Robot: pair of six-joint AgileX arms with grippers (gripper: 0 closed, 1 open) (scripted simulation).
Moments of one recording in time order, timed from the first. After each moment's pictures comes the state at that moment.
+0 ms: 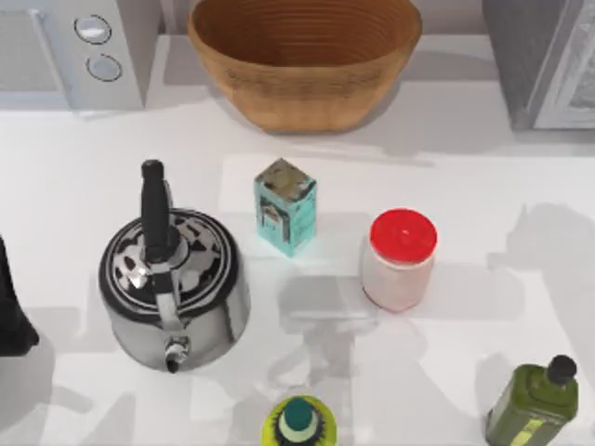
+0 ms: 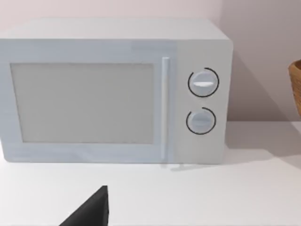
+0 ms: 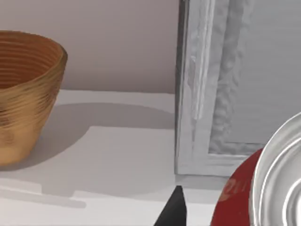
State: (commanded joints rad) left arm 0.00 0.00 0.00 0.00 0.00 0.00; right arm 0.24 0.77 0.47 0.06 0.18 0.05
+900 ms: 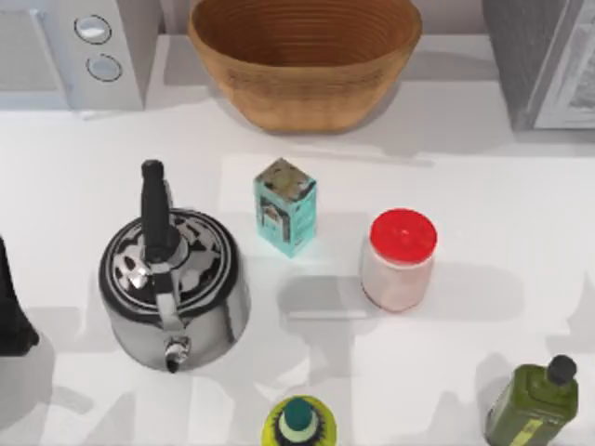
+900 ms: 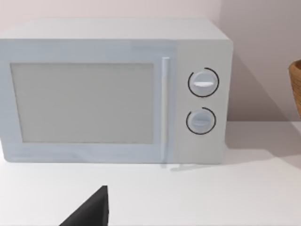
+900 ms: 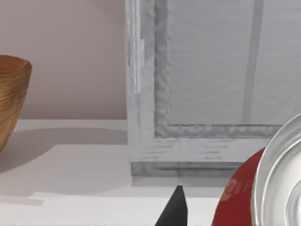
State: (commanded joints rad) left arm 0.00 0.00 0.00 0.00 0.00 0.00; right arm 0.00 0.00 0.00 0.00 0.00 0.00
